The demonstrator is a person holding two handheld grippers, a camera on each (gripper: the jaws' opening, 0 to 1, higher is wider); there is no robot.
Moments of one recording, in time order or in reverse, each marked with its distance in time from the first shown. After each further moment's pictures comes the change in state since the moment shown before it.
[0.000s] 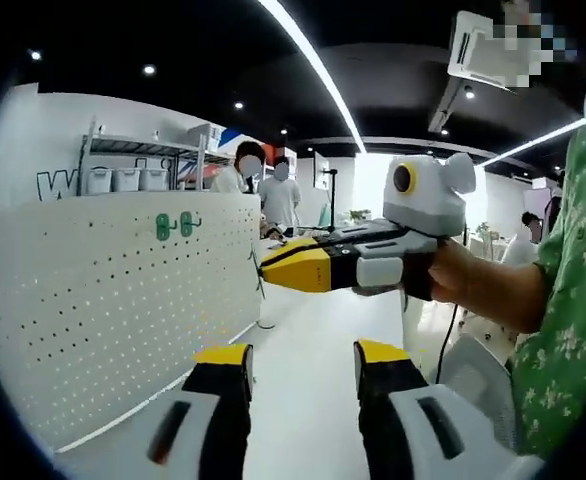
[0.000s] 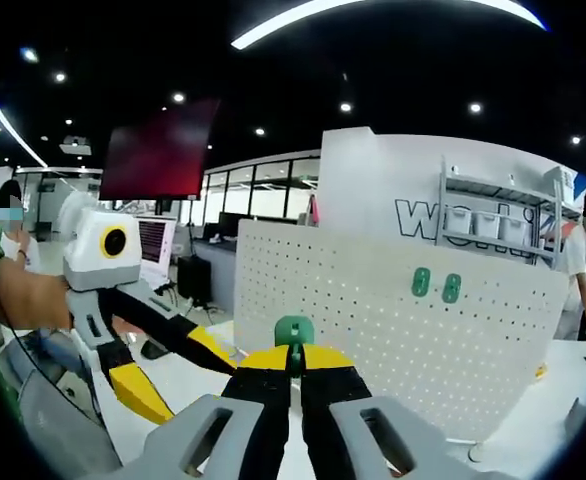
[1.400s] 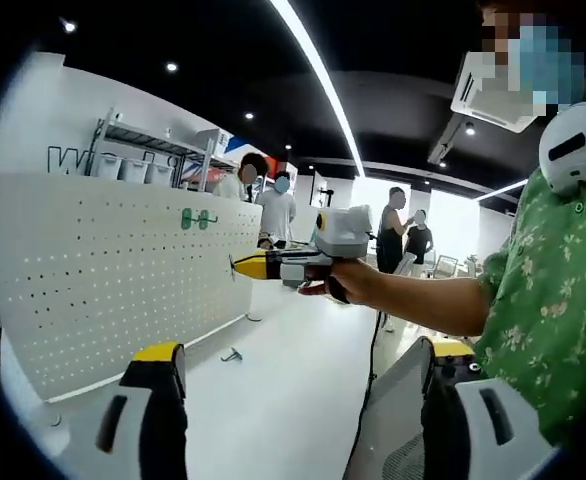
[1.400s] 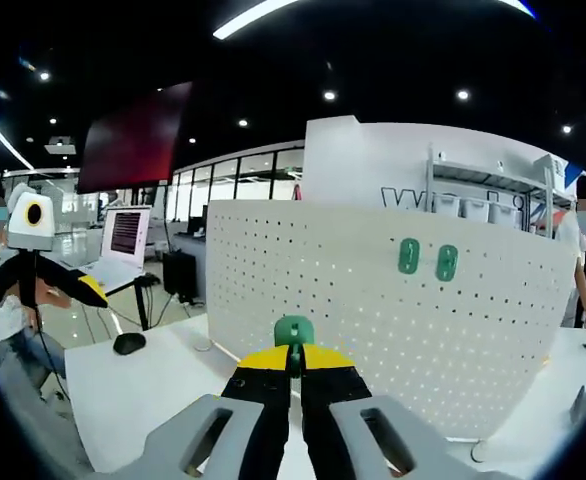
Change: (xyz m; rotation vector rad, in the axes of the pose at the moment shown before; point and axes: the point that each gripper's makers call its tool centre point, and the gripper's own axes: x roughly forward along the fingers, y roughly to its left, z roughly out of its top) left arm -0.089 -0.013 -0.014 -0.085 -0.077 0.041; right arm 0.045 -0.036 -0.031 0.022 0.029 -0.059
